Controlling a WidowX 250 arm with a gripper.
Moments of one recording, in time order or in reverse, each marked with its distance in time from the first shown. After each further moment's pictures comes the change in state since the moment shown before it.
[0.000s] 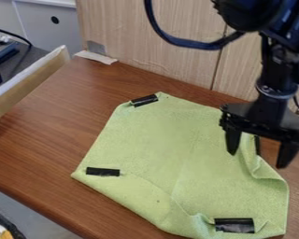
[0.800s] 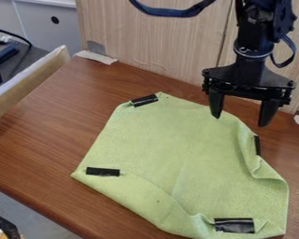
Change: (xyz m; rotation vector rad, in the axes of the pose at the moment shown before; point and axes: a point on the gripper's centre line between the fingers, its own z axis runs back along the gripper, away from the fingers) arm 0.040 0.038 0.026 0.003 -0.094 0.087
